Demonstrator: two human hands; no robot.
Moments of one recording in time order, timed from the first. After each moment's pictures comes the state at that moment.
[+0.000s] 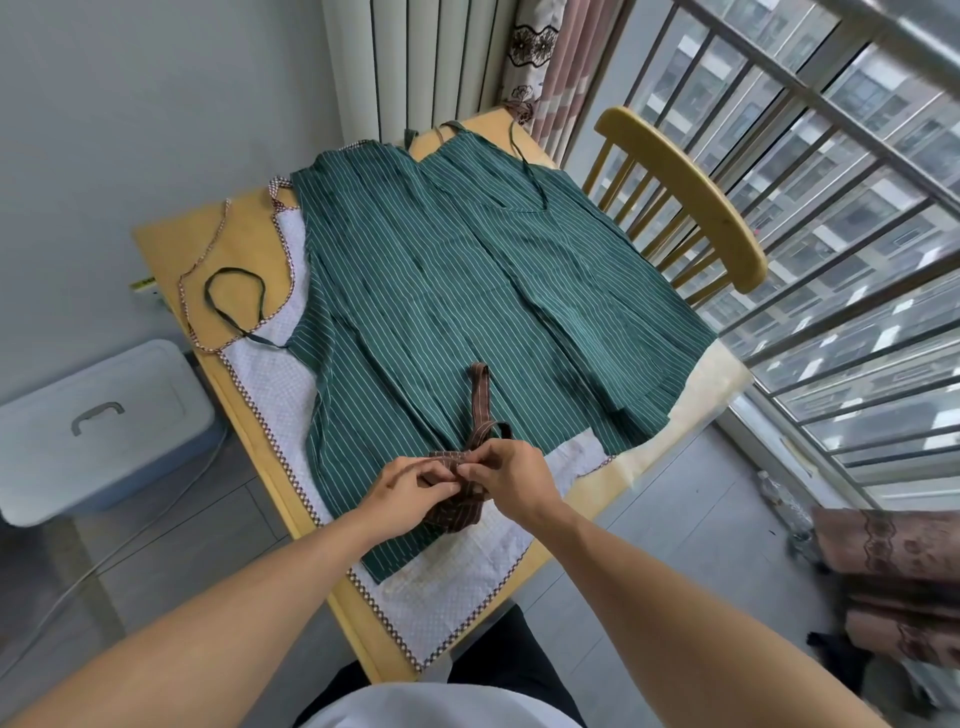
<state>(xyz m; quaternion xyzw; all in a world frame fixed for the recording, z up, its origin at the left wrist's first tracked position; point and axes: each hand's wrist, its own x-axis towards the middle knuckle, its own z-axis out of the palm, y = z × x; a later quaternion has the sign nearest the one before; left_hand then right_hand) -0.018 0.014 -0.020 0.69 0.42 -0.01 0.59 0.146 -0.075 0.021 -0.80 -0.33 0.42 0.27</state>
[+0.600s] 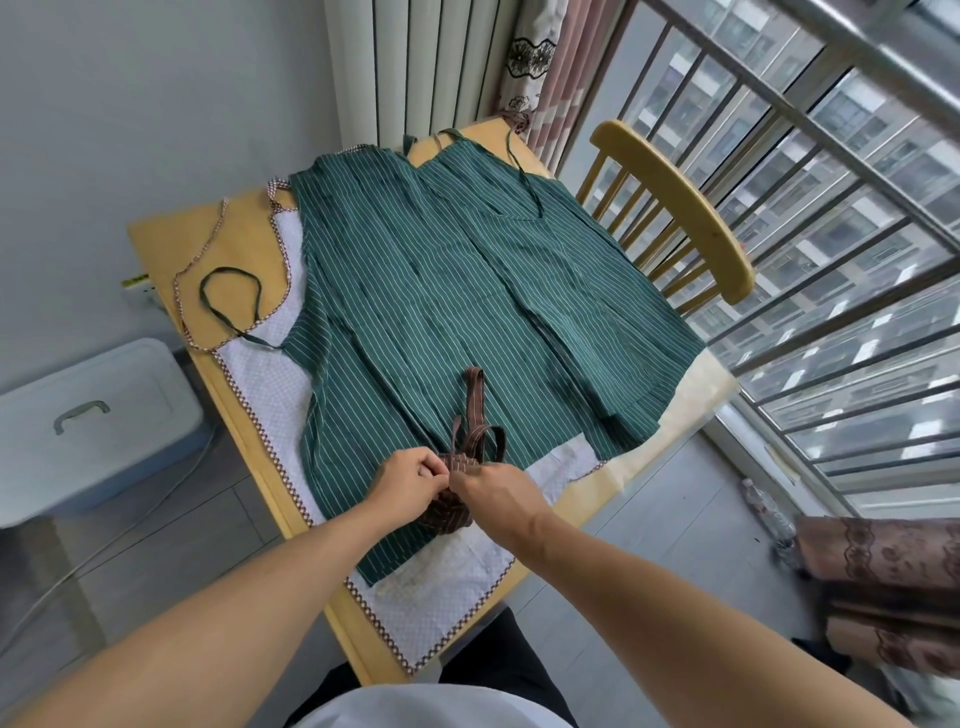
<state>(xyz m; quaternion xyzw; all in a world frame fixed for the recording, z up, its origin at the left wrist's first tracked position) 0.002 0.014 -0.016 0.67 0.51 -0.01 0.54 0.133 -0.077 0.037 -0.68 -0.71 0.19 -0.07</state>
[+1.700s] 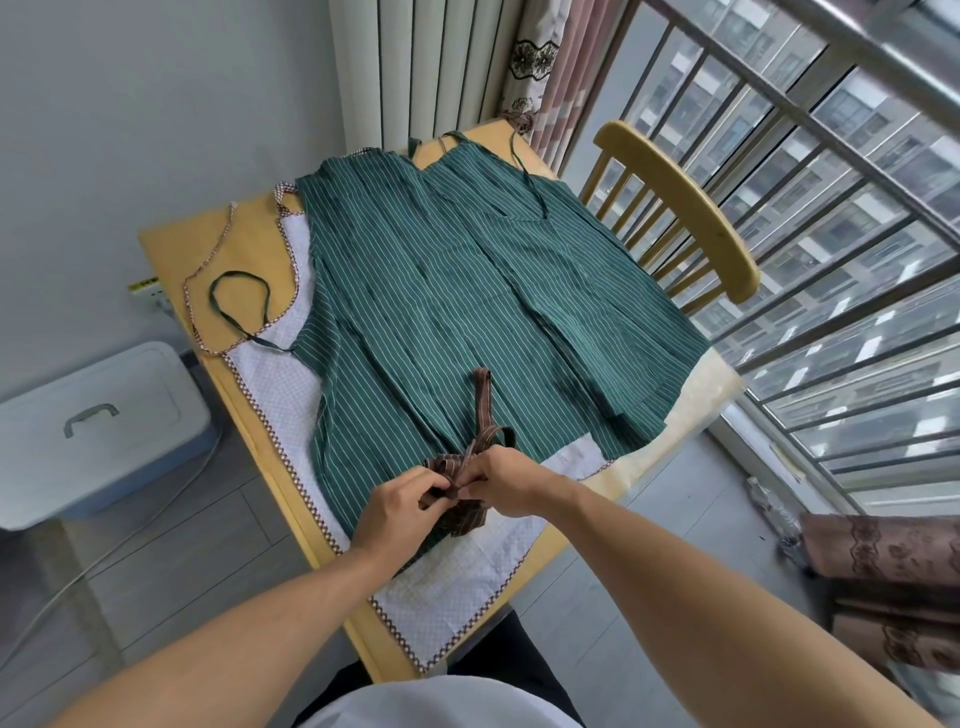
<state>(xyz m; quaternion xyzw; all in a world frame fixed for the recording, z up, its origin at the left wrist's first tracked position) -0.037 -0.014 -0.020 0.82 0.36 0.20 0.39 0.150 -0.050 0.044 -0.70 -0.54 0.46 0.02</state>
